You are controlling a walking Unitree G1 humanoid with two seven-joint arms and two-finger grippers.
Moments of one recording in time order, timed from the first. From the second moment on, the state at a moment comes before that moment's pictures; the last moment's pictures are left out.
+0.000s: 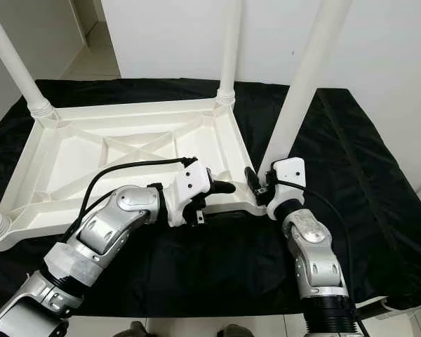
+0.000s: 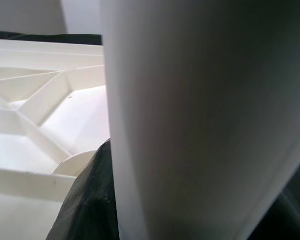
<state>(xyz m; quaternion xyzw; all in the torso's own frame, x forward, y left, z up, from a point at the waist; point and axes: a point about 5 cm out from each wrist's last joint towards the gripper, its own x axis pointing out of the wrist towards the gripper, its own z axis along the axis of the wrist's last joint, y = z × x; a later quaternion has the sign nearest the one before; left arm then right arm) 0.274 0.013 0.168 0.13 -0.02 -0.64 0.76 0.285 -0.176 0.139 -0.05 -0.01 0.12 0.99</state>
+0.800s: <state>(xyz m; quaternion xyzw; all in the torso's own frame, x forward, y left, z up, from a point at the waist) 0.273 0.013 0.168 0.12 -0.02 -0.64 0.76 0.279 -0.152 0.140 0.01 0.00 -0.17 0.99</state>
